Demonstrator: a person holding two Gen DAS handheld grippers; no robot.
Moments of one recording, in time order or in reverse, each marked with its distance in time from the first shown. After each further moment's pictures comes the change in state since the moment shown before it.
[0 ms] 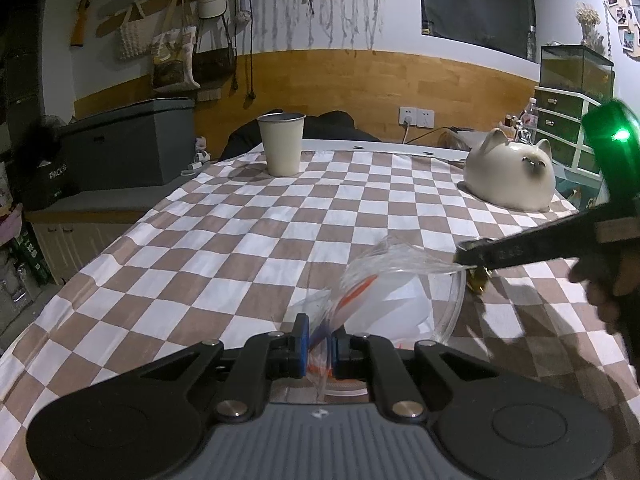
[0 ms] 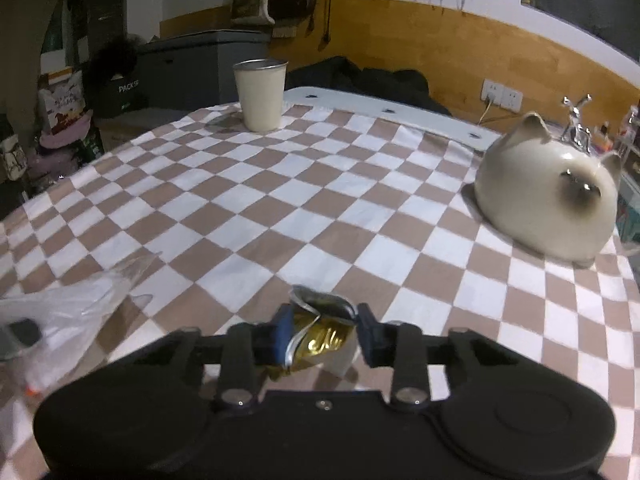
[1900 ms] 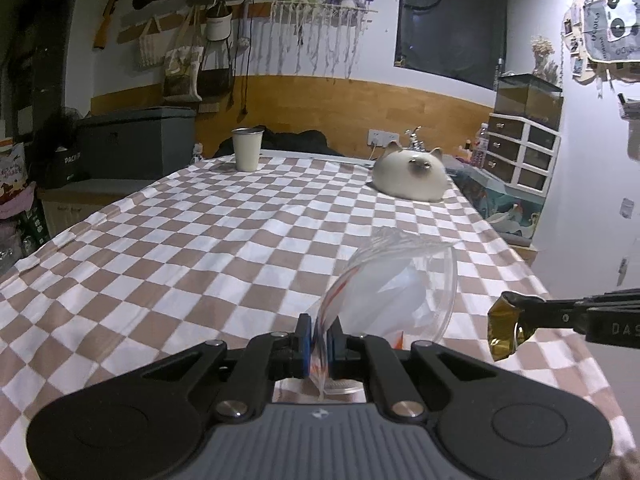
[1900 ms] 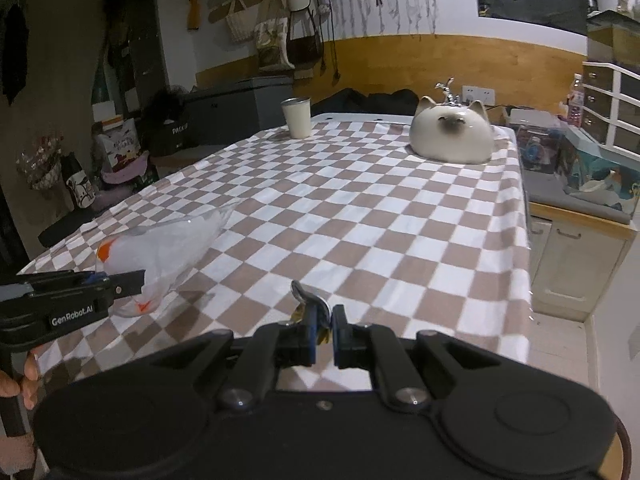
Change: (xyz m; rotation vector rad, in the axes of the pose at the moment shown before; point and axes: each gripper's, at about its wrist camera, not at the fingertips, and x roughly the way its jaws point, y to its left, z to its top) left arm -0.213 -0.124 -0.104 -0.083 -0.068 -0.034; right arm -0.298 -0.040 -0.208 0.092 -0.126 0.127
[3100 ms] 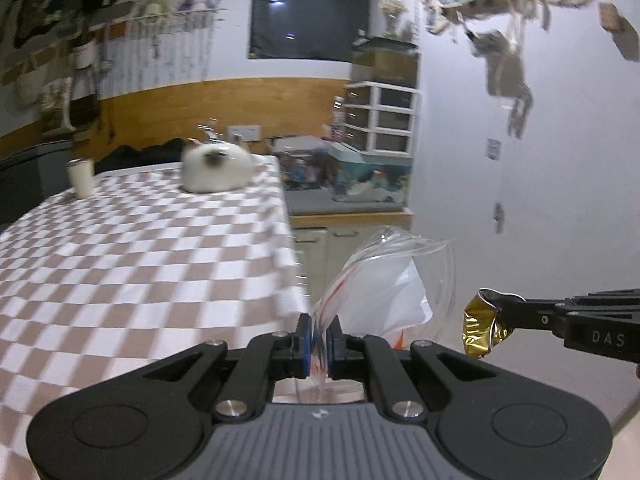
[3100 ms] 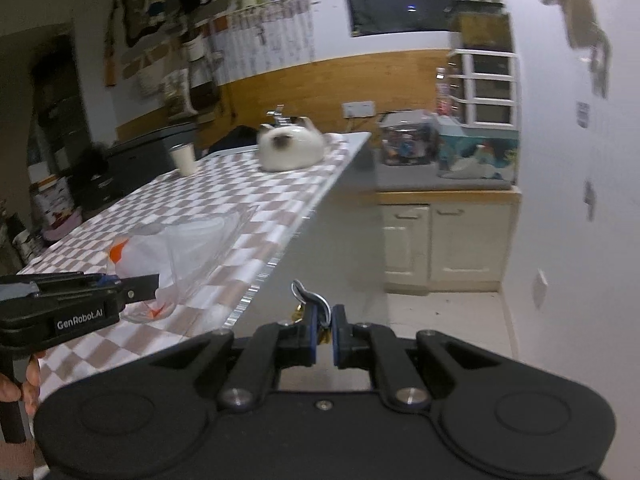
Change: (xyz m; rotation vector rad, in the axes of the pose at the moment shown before) left arm -0.015 -0.248 -0.033 0.194 0.026 -0.261; right arm -0.165 -0.166 -0.096 0.177 -0.104 -0.207
